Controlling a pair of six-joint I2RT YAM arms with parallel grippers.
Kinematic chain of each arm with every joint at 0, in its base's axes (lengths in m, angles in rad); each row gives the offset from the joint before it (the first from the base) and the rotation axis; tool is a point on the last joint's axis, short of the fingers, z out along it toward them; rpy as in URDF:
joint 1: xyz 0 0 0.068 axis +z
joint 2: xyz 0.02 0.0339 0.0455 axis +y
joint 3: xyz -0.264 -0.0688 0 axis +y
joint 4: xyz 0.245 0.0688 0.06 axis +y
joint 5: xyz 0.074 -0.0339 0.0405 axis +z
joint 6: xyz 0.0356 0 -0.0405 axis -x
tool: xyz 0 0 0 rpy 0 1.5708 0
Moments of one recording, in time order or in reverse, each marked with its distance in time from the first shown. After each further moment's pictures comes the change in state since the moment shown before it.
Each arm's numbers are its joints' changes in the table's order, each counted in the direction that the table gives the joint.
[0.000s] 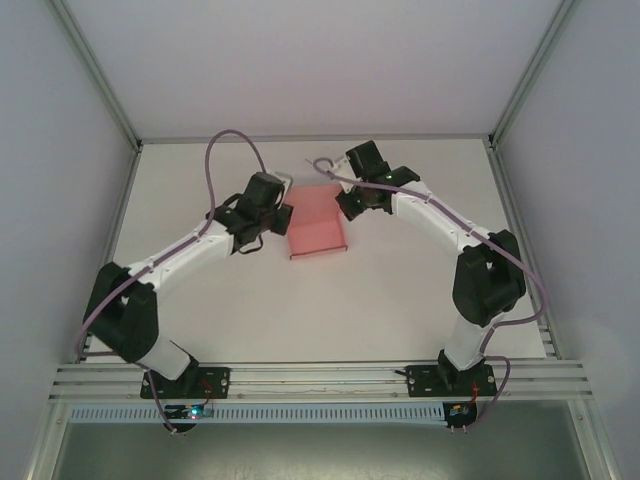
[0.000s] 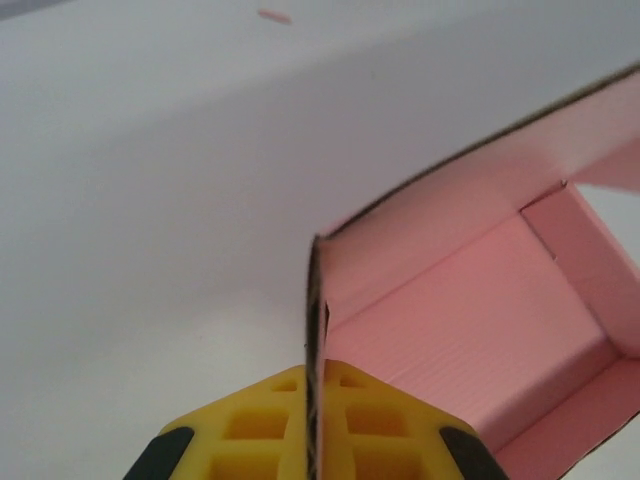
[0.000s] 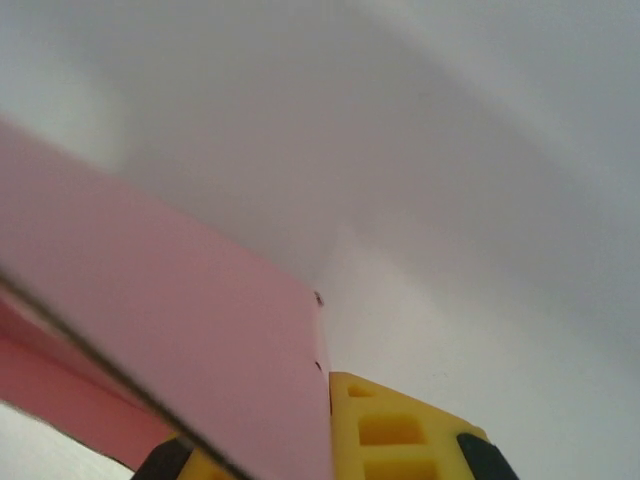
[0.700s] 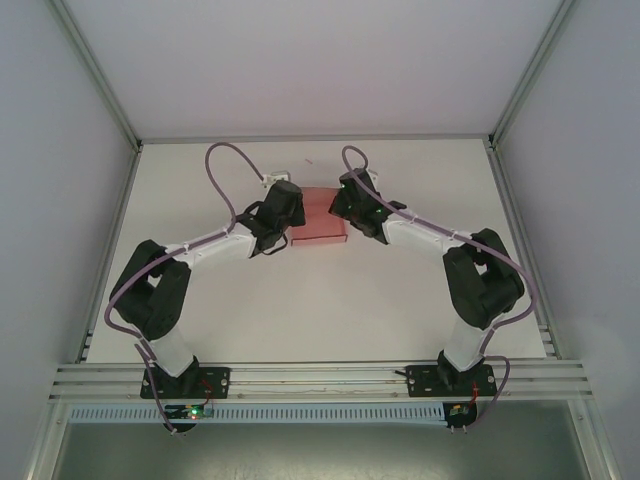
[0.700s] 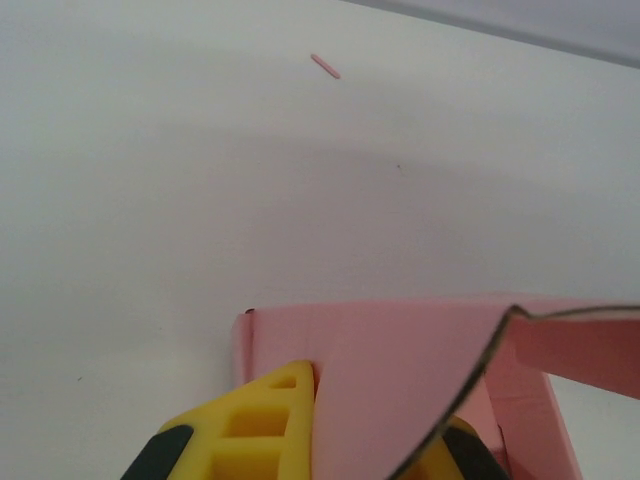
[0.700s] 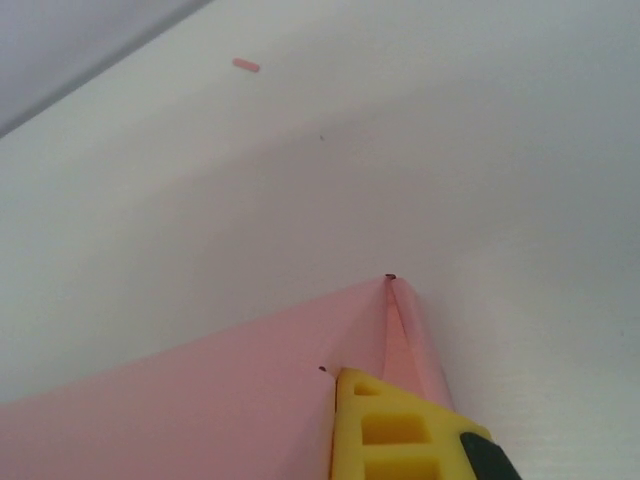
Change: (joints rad) left arm -0.044 0.130 0.107 -0.339 0.130 0.385; right arm 0.069 -0.019 0.346 -0.557 -0.201 -0.886
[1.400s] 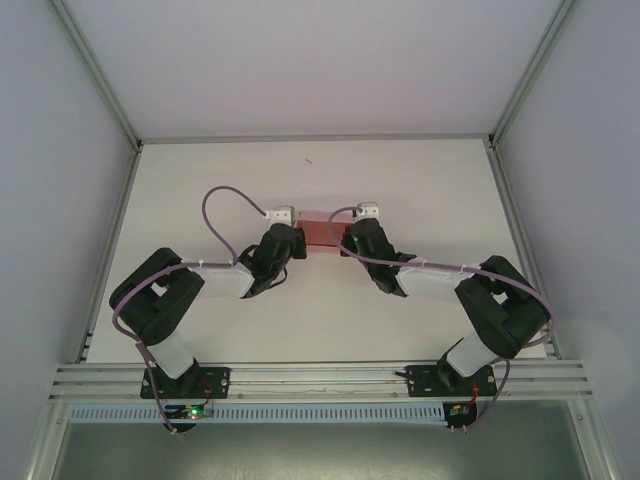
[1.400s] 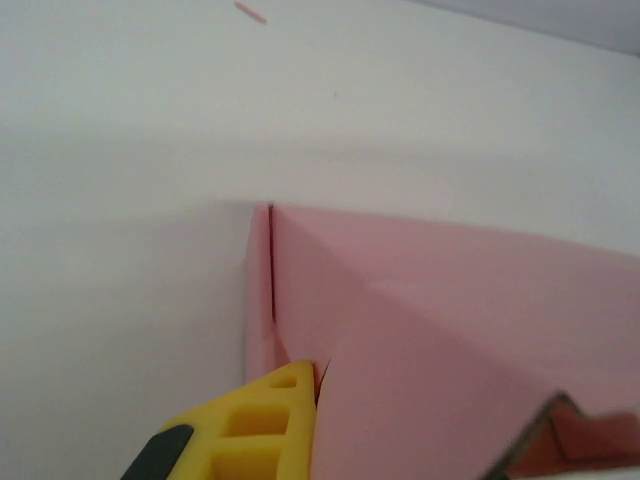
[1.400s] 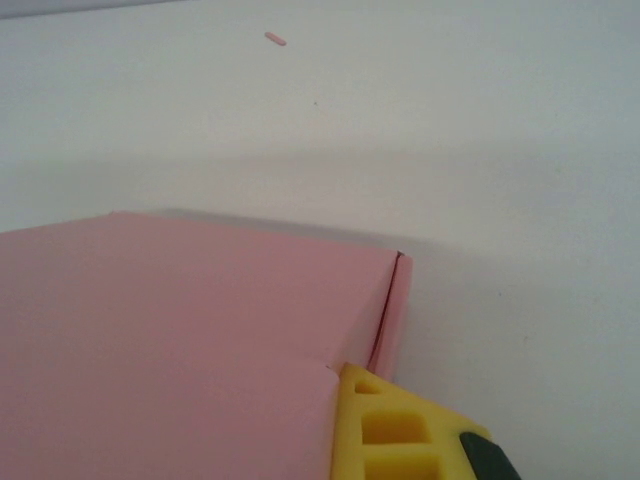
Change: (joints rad) left arm -0.096 -0.010 0.389 -0.520 -0.008 -0.042; right arm 0.103 -0.196 0.493 -0.441 -0.151 0.381
